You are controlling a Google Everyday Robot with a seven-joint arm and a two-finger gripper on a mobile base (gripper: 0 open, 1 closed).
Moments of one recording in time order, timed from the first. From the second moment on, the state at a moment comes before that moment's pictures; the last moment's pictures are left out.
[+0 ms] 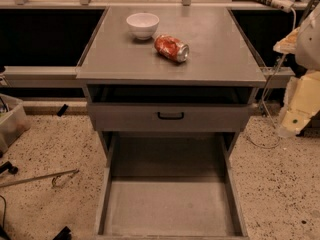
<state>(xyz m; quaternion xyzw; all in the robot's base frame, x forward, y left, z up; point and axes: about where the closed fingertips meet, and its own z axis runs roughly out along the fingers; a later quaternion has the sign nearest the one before) 0.438 -0.217 0.976 -0.60 0.78 -0.03 0.16</state>
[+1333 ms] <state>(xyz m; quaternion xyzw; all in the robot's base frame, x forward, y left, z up) 0.563 -0.150 0.973 -0.65 0.73 -0.03 0.21</state>
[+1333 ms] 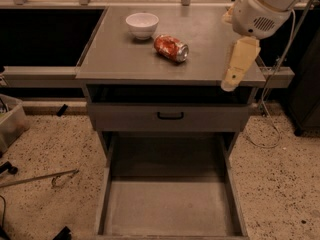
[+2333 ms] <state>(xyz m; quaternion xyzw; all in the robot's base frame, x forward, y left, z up) 0.624 -0.122 0.961 -0.62 0.75 -0.01 0.24</state>
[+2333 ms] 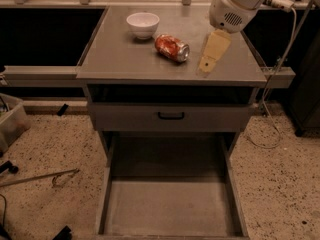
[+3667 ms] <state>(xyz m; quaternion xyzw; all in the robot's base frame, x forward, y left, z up) 0.771 -0.072 0.929 -0.51 0.80 0.07 0.33</state>
